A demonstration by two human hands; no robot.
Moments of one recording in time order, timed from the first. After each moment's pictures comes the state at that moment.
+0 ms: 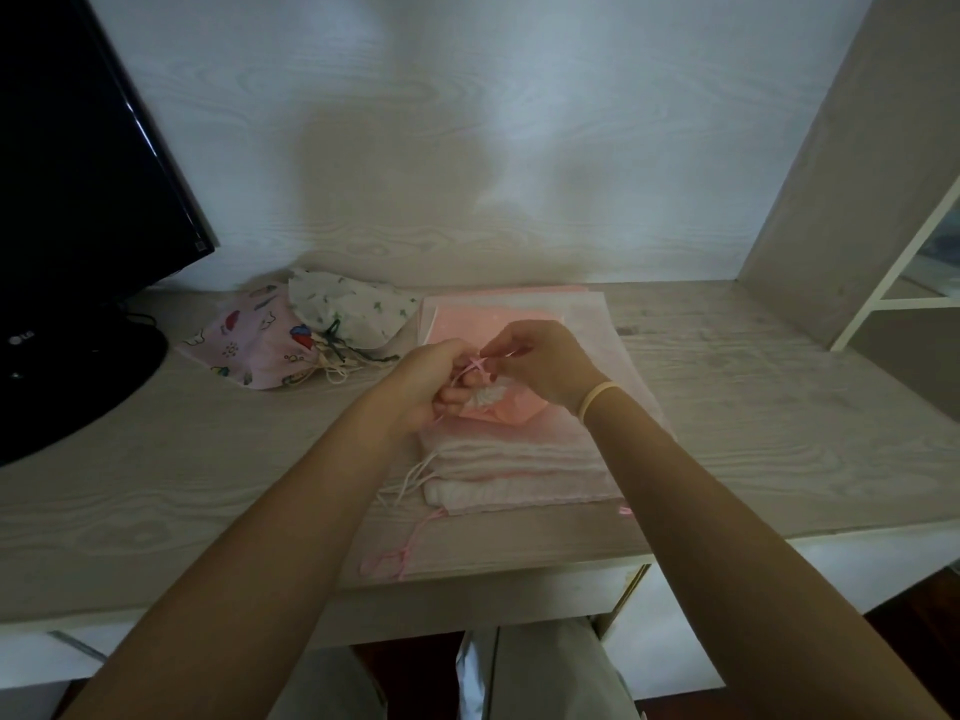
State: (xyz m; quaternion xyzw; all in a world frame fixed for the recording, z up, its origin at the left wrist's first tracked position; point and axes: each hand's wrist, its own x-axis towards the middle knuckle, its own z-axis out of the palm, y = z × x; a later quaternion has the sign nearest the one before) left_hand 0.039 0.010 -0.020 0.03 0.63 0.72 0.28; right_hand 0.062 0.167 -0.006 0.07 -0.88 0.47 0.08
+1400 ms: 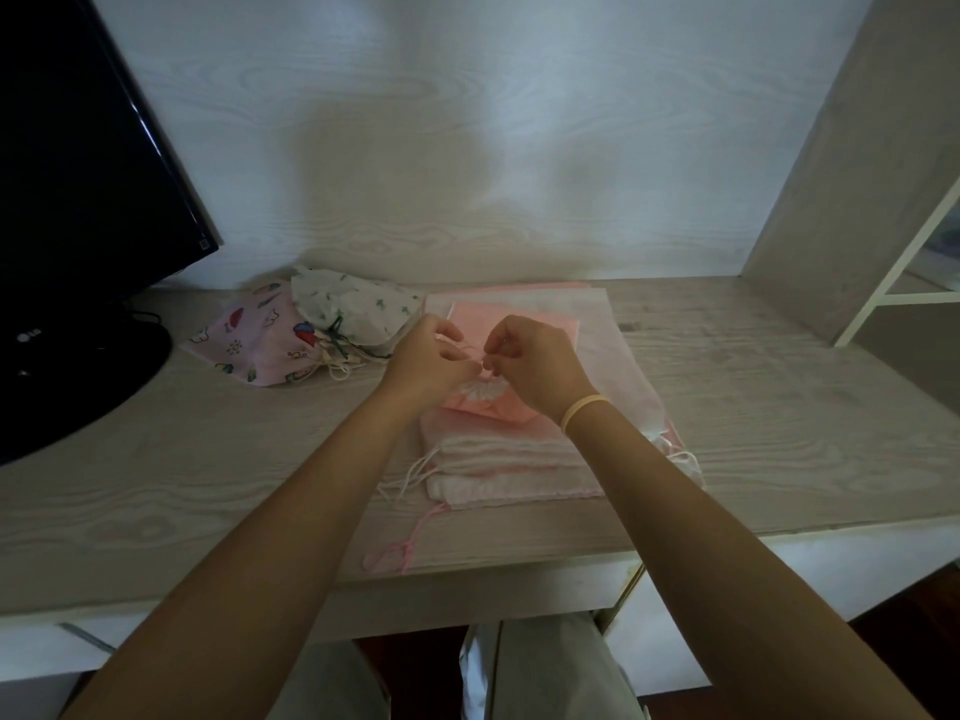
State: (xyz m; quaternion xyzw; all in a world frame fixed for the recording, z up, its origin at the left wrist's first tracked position) left_hand 0.045 0.001 -0.021 0.07 0.84 0.54 -0.01; right_hand 0.065 0.154 -0.018 0.05 -0.90 0.40 0.15
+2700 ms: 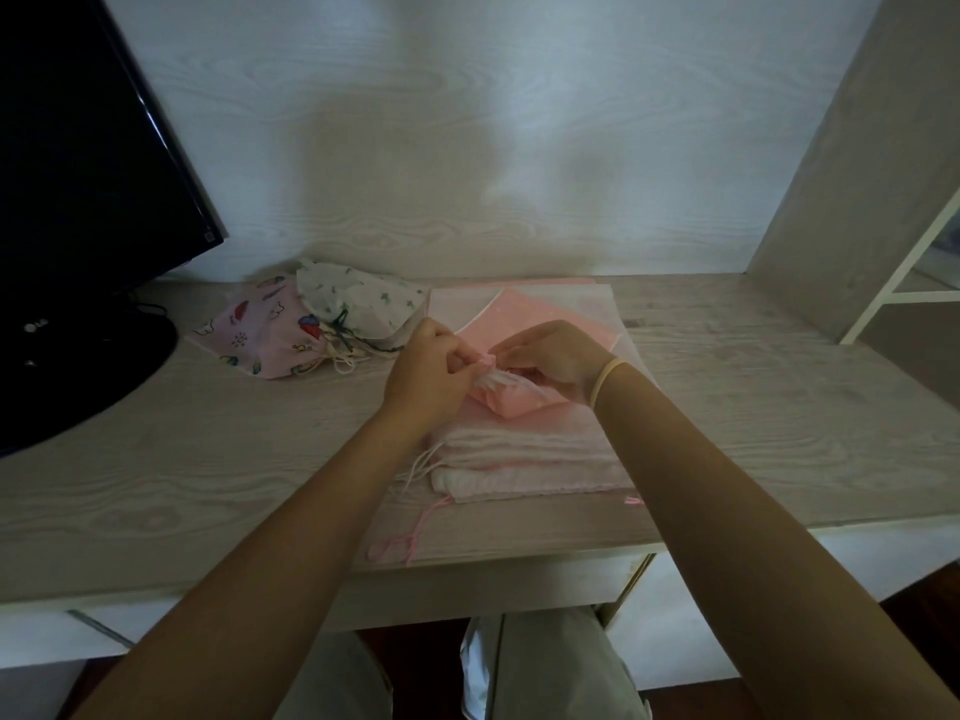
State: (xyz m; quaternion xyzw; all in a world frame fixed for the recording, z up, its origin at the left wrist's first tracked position) left_hand 0.048 -0.001 -0.044 0.16 0.88 0.43 -0.14; right_hand 0.054 0.173 -0.011 -0.03 -0.79 0.60 -0.07
